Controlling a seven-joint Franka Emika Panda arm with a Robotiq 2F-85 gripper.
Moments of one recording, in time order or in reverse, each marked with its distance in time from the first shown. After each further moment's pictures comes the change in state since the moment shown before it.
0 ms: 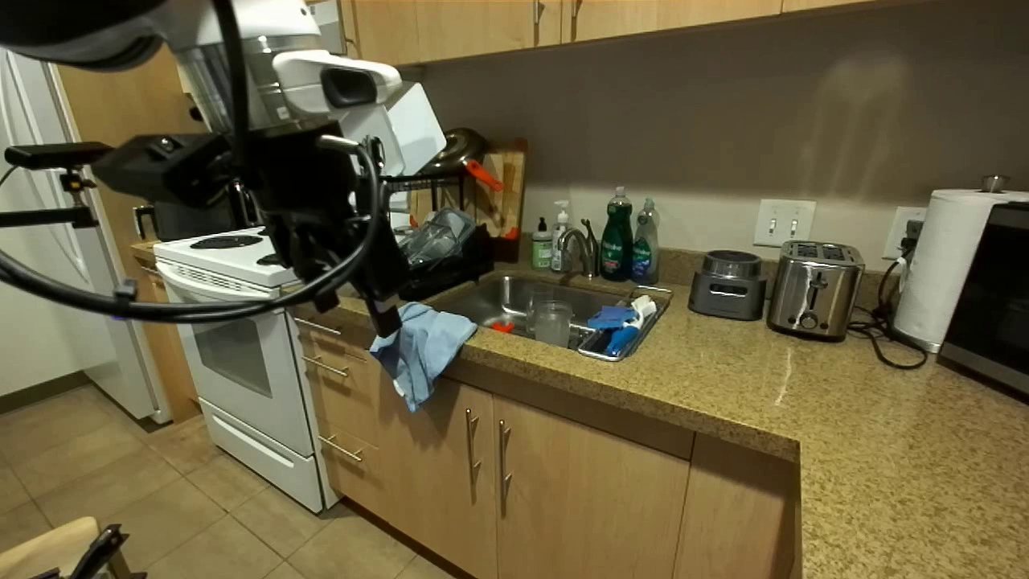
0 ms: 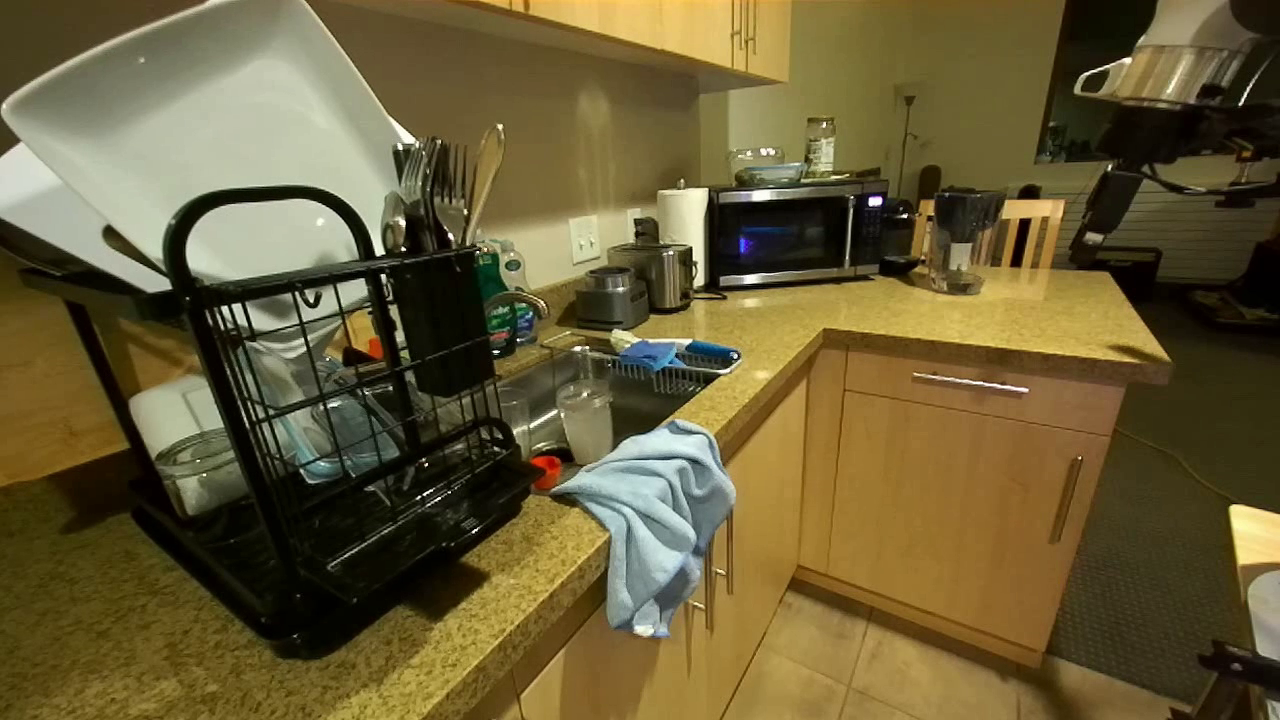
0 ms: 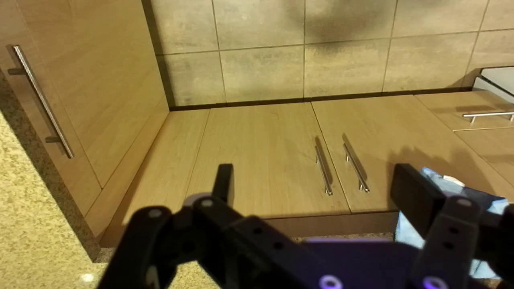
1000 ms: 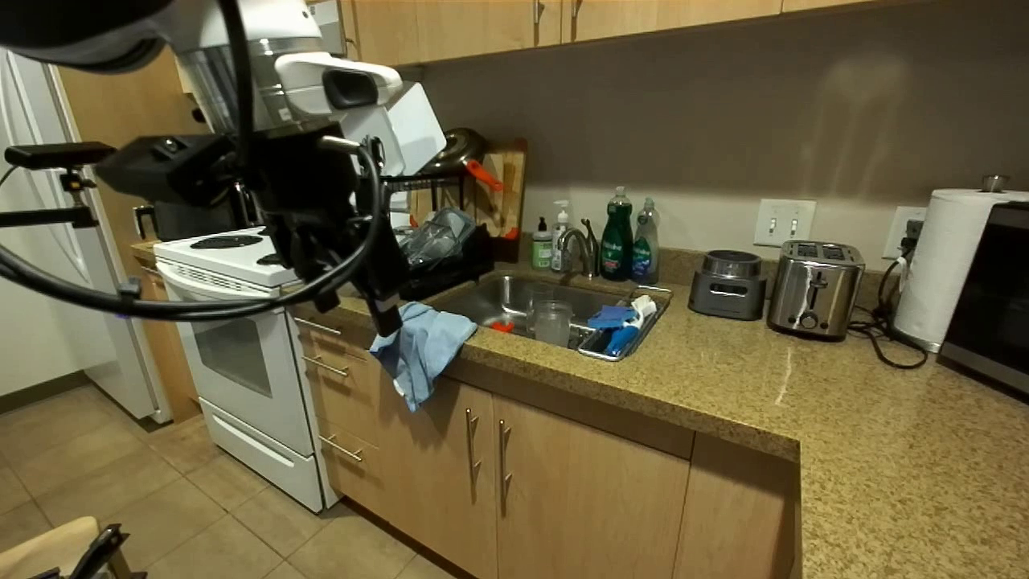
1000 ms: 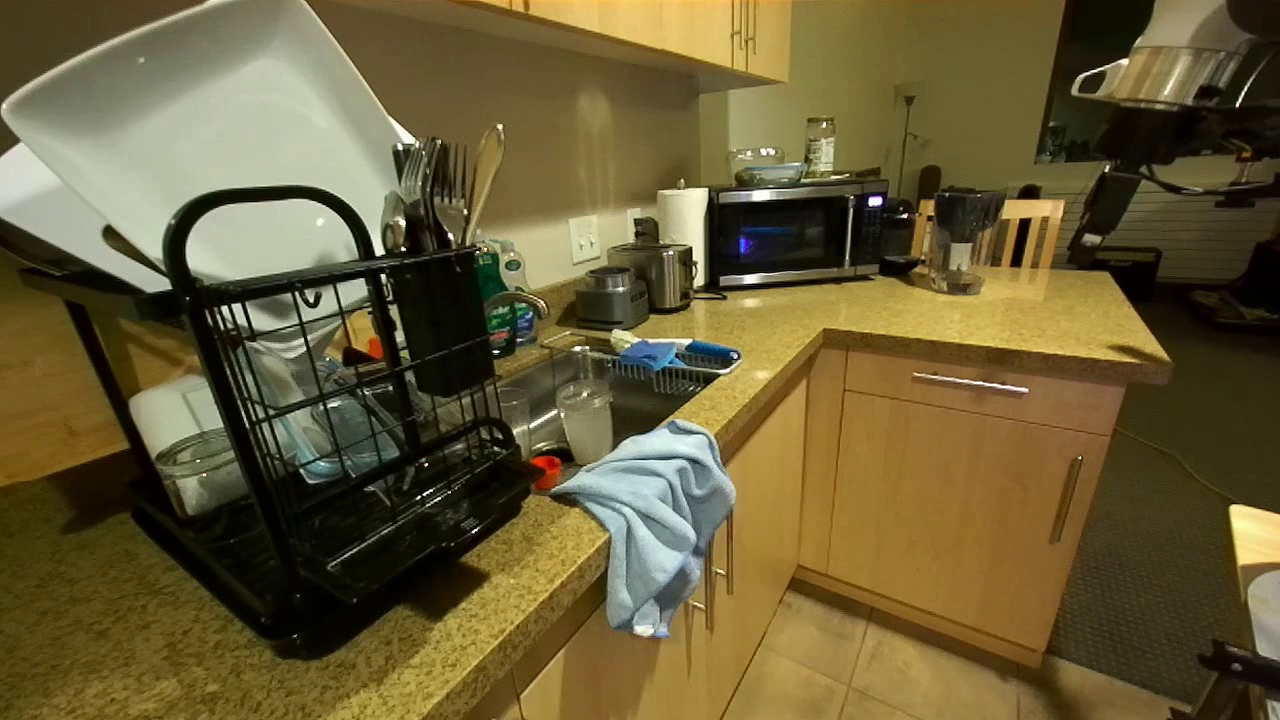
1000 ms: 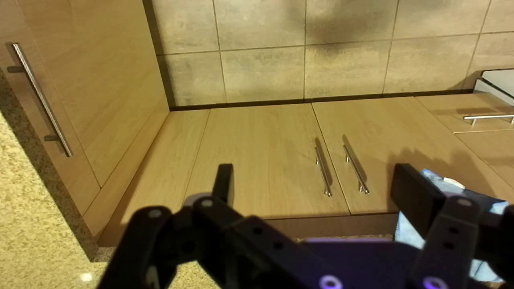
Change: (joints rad) arm 0.000 0.007 0.009 0.000 0.000 0.005 0.000
